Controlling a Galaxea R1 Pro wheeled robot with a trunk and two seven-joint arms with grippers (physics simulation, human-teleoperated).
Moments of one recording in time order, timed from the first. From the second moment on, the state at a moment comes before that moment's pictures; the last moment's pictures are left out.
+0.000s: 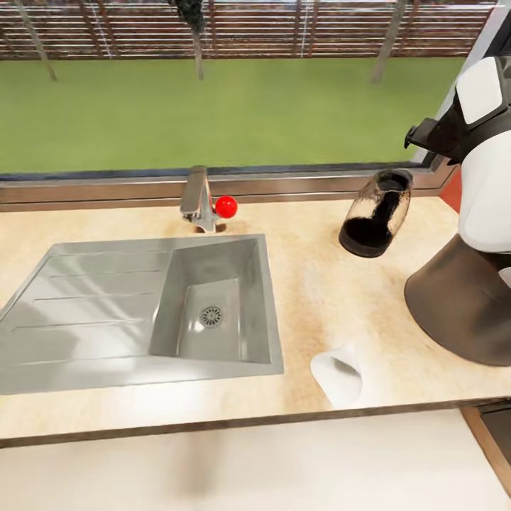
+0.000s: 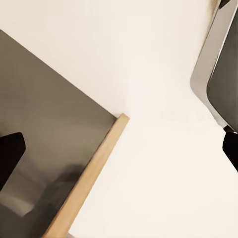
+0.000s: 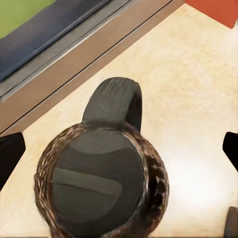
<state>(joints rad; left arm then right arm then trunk) 0.37 0.02 0.12 -0.01 0.67 -0.43 -0.21 -1.94 -0.07 -0.52 -0.46 -0.03 0.90 -0.61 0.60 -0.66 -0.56</state>
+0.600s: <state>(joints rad) 0.37 0.02 0.12 -0.01 0.66 -0.43 -0.21 -1.94 -0.03 -0.52 -0.46 0.04 0.90 -0.61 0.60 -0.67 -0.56</state>
